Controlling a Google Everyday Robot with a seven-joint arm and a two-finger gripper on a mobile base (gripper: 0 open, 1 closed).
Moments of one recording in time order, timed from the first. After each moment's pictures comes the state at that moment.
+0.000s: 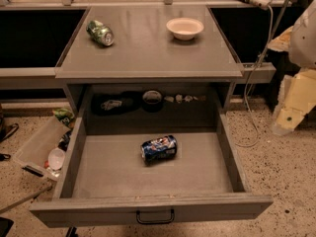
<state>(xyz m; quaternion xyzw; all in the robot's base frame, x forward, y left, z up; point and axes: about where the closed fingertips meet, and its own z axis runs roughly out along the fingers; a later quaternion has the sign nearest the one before) 0.438 -0.217 0.976 -0.60 0.78 -0.03 0.16</state>
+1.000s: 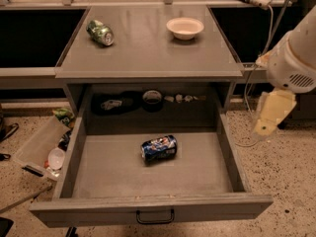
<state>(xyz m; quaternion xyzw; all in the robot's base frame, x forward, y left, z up) 0.471 -0.220 0.919 -0.59 0.79 -0.04 0.17</state>
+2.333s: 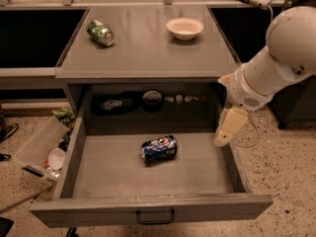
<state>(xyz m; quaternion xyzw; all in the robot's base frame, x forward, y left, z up) 0.525 -0.169 0.829 -0.62 0.75 0.02 0.22</state>
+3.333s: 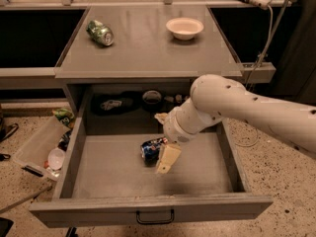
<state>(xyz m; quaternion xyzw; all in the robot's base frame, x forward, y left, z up) 0.516 -0.005 0.702 -0.69 0.67 0.14 0.25</state>
